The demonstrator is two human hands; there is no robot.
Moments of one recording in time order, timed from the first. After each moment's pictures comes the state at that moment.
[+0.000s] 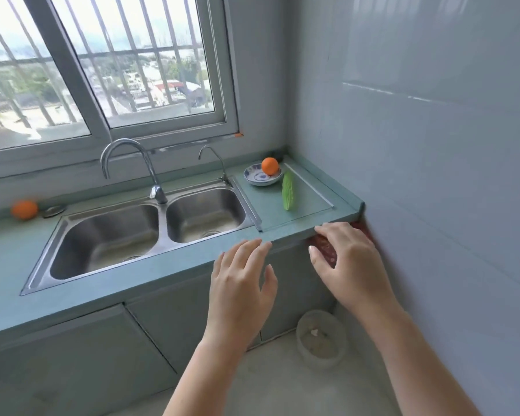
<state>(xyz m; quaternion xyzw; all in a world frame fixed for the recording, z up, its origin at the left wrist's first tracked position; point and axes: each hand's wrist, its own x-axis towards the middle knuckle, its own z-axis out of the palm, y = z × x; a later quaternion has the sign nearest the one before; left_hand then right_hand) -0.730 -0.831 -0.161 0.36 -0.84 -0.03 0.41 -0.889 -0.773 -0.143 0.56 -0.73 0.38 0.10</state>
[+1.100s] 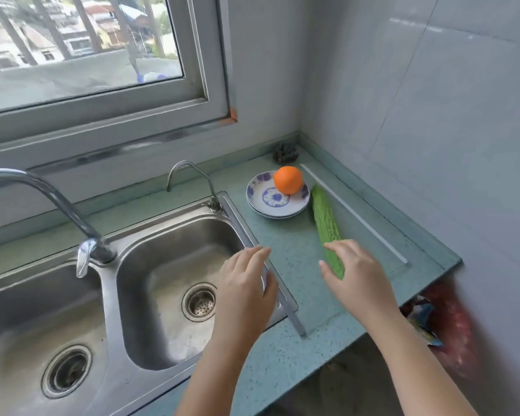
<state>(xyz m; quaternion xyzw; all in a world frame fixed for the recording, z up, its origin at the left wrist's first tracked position) -0.834 -1.270 -0.250 0.36 -0.85 -0.19 0.34 -0.996 -1.181 -0.231 0.49 -0.83 0.26 -0.05</state>
